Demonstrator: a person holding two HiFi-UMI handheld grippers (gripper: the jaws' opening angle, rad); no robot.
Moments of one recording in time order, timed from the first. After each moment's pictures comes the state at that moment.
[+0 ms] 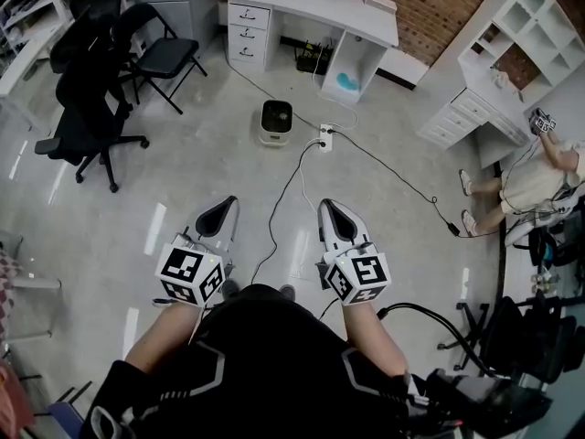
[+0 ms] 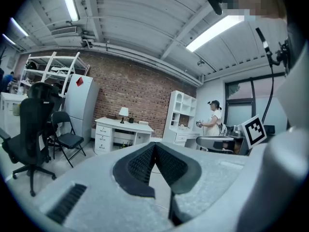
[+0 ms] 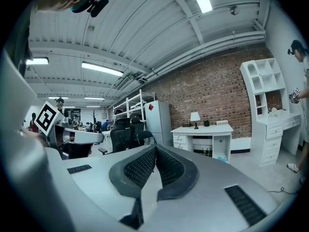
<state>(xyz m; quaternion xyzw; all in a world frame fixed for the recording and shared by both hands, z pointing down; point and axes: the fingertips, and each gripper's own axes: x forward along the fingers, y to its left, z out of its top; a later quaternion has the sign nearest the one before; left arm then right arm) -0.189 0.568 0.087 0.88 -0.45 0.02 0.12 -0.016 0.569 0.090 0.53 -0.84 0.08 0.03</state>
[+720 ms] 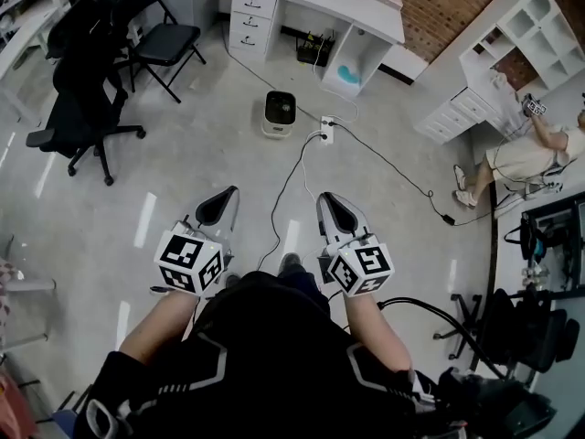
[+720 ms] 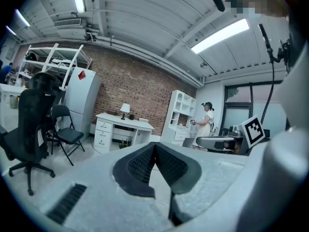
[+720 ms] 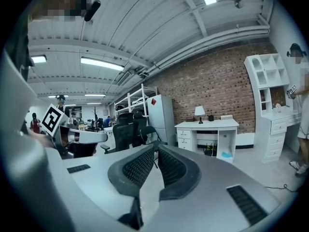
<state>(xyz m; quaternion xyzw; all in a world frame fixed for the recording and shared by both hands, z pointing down) -0.270 0.534 0.120 0.89 -0.43 0.01 0.14 -0.099 0.543 0.118 0.52 -0.84 0.09 0.06</state>
